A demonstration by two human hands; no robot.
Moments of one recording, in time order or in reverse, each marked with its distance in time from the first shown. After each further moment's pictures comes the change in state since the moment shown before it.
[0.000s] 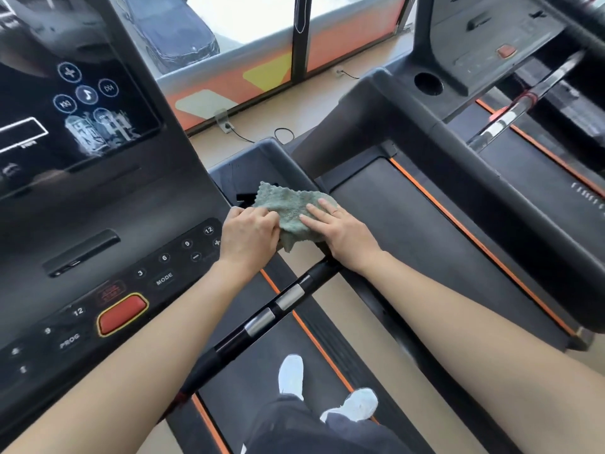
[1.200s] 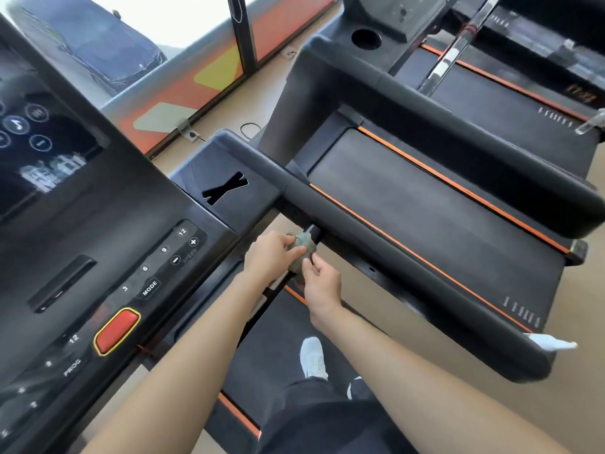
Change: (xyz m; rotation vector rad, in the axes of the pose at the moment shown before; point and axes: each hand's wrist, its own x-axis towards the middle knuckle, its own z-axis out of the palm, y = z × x) left_hand -0.027 0.073 0.006 -0.389 -0.687 -0.261; right_hand -0.087 -0.135 0.050 1.402 0.418 1.256
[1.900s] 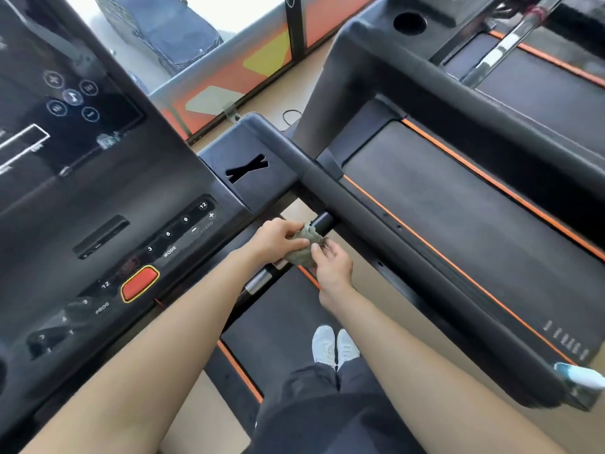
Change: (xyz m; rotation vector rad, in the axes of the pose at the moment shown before) left_hand -0.013 -0.004 -0.011 -0.092 -0.093 0.056; right_hand 0.026 0.008 -0.014 0.247 -0.118 0.113
